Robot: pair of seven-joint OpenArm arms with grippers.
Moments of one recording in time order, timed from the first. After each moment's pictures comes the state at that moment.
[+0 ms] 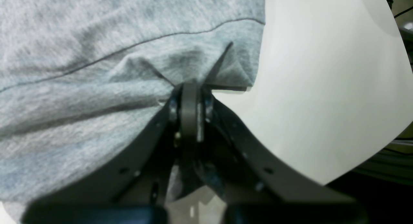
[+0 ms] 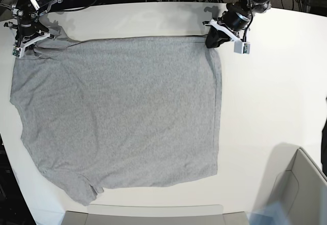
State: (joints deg) left arm 32.6 -8.6 -7.2 93.6 -35.8 -14.7 31.2; right arm 0.3 -6.1 71.7 88.1 -30.5 44.3 -26.2
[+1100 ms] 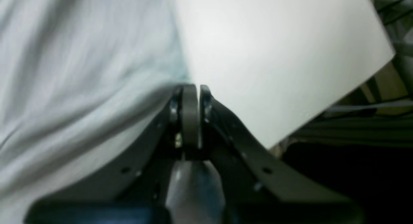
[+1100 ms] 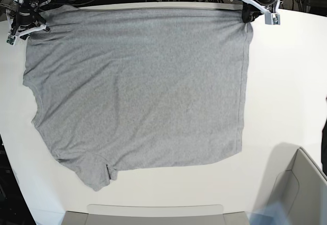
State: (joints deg) left arm 48.5 -13.4 -18.1 102.1 -32.3 -12.1 22.7; right arm 1.2 -8.5 78.3 95.5 -26.7 44.4 -22.5
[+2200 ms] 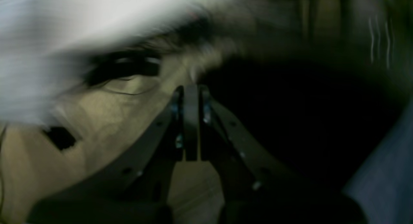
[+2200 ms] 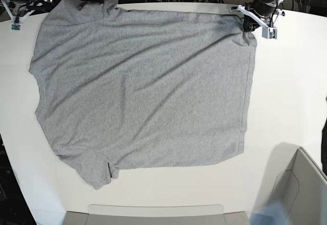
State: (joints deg) left arm 41.7 -13.1 -18.0 102.4 -25.4 -11.6 32.6; right arm -17.4 -7.7 52.5 121.1 -11.9 44.4 -74.1
